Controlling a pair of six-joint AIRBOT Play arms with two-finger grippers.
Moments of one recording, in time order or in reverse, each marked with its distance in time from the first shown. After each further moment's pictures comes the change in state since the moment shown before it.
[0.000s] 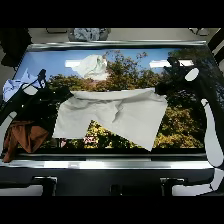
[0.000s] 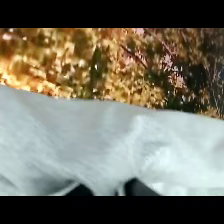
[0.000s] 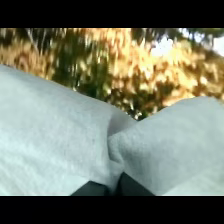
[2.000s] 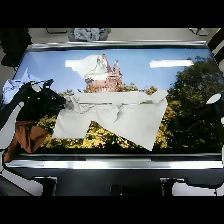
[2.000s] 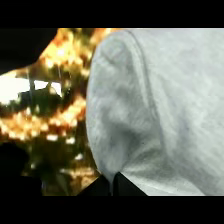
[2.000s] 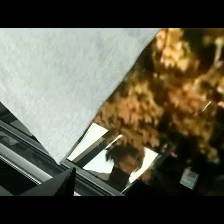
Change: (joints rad) left arm 0.090 -0.270 0.226 0.380 -0.330 0.061; right arm -0.320 0.122 -0.410 -0.006 0.515 -0.305
